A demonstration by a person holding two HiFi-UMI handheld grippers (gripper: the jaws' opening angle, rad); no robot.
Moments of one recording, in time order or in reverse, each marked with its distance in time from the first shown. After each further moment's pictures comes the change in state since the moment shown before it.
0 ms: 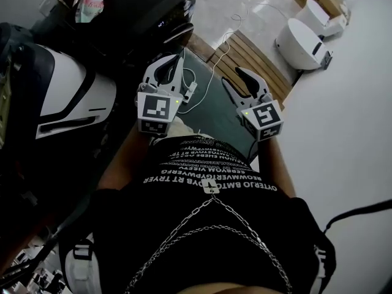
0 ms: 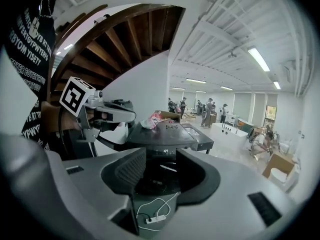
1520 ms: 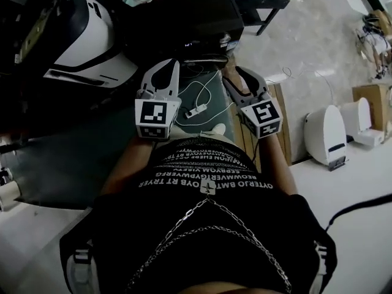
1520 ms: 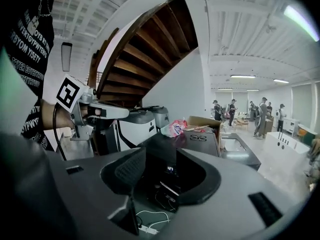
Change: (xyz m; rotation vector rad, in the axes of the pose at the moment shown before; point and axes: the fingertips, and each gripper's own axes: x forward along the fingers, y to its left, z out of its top) left arm 0.133 0.062 0.067 -0.163 0.106 0.654; right arm 0.163 -0.179 0.068 -0.162 -0.076 0.605
